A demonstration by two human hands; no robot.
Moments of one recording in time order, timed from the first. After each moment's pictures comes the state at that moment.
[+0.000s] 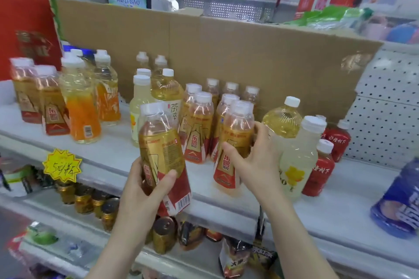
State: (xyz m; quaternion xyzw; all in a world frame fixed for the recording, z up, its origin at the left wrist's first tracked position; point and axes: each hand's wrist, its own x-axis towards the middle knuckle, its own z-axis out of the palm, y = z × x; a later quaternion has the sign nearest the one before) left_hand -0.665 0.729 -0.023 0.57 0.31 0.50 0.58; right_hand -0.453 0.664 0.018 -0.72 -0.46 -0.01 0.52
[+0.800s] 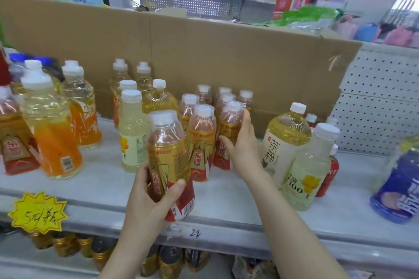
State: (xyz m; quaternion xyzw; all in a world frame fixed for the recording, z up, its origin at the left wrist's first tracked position) left_hand -0.659 0.808 -0.014 0.63 0.26 0.43 0.59; right_hand -0.433 0.763 0.025 -0.83 -0.36 -0.07 0.43
